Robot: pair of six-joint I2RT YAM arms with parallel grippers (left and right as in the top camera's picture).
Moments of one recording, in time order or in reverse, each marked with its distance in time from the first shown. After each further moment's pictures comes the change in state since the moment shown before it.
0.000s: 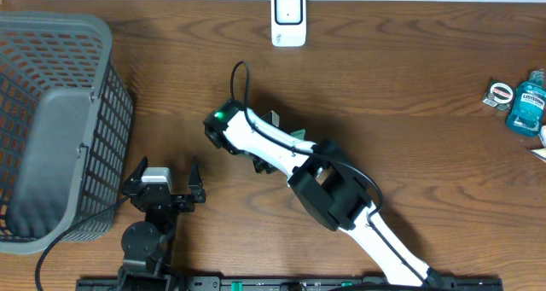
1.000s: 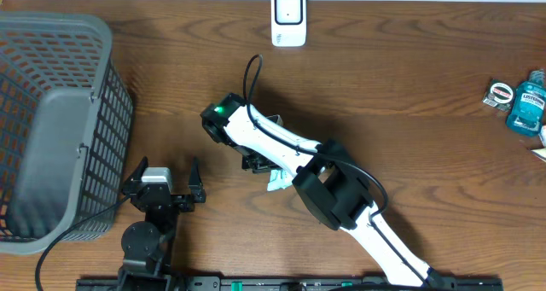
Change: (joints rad) left arm 0.000 0.000 0.000 0.000 0.000 0.000; right arm -0.011 -0.006 0.072 -0.026 -0.243 0.253
